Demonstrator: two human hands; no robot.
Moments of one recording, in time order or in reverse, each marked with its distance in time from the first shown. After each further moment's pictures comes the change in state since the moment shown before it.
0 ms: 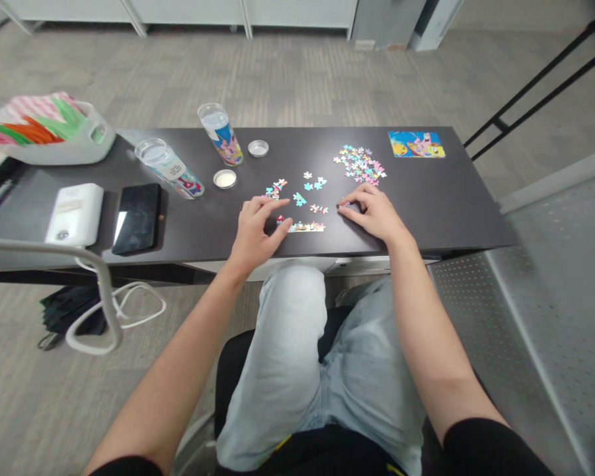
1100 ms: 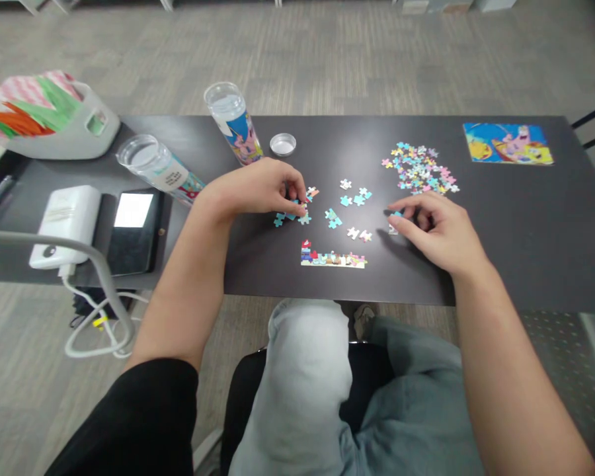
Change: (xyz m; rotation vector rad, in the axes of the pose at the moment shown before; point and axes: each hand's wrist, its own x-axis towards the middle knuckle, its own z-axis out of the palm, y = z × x) left_hand 0.161 -0.062 -0.047 -0.066 -0.739 -0.140; right_hand 0.014 -0.012 -0.007 0.086 0.088 0.081
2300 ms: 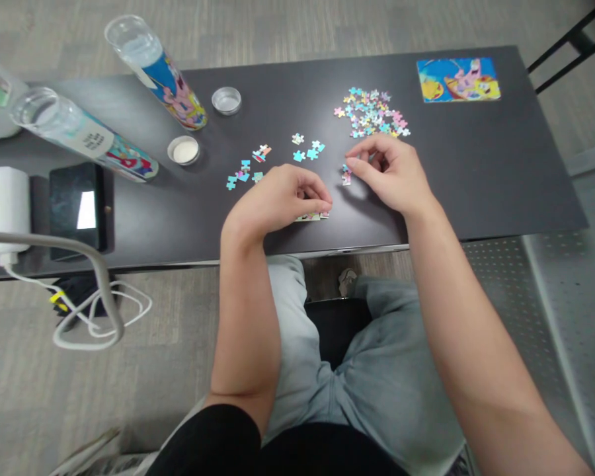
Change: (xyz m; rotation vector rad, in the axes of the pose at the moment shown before) left_hand -0.006 0.106 0.111 -0.439 0.006 -0.015; right_hand 0.010 0.018 0.005 0.122 -0.003 0.011
